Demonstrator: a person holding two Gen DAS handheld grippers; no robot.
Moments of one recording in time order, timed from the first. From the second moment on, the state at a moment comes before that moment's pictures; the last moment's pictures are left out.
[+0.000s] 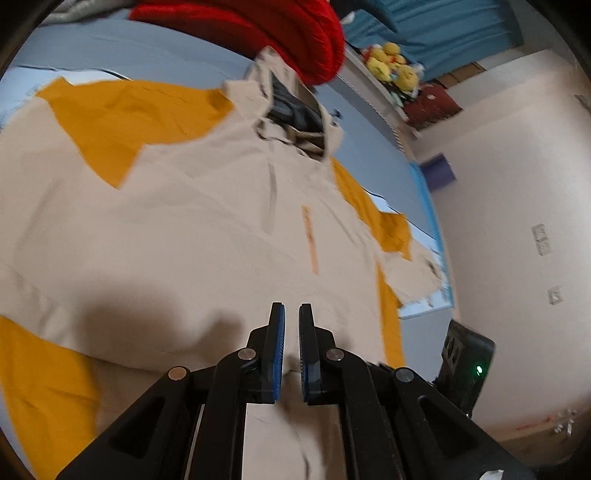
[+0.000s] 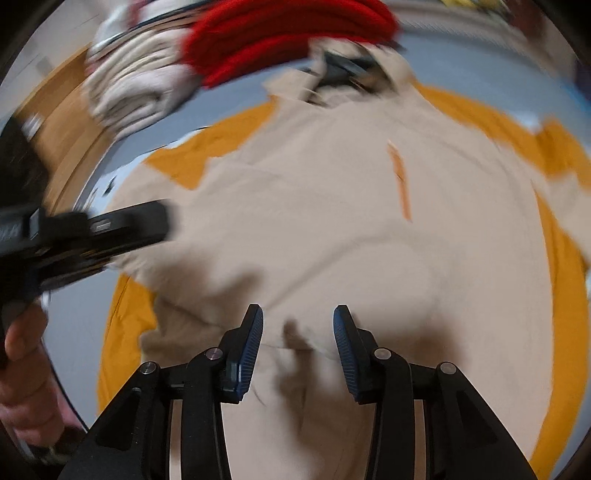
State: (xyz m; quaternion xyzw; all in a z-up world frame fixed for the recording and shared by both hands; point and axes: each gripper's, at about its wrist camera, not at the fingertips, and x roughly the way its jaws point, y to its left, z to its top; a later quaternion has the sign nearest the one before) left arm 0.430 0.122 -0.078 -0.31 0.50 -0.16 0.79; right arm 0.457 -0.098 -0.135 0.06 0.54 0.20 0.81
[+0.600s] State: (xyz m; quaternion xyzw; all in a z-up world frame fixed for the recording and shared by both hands) left arm 0.431 0.153 -0.070 -0.26 0.48 -0.06 0.83; right arm 0.476 -0.151 -0.174 0.22 0.60 0.11 0.76
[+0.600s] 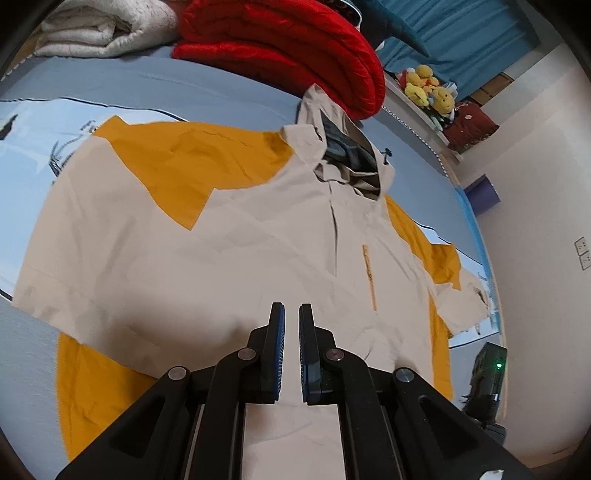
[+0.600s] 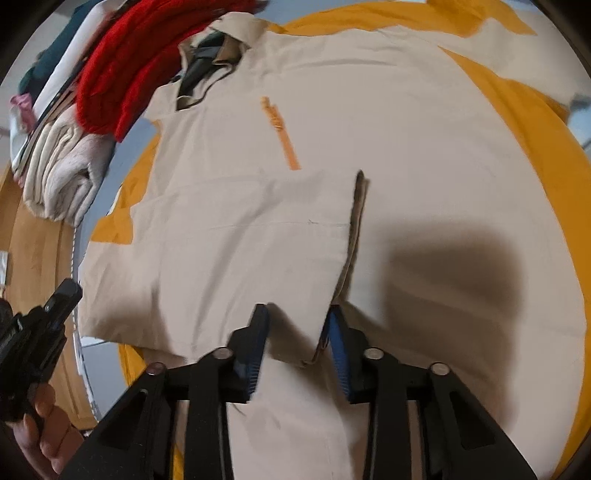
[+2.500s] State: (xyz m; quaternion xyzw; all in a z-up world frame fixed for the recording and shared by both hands) left arm 0.431 0.185 -0.110 -0.18 0.55 0.10 0.81; right arm 0.547 -0.320 -0.137 0.21 0.49 -0.06 0.84
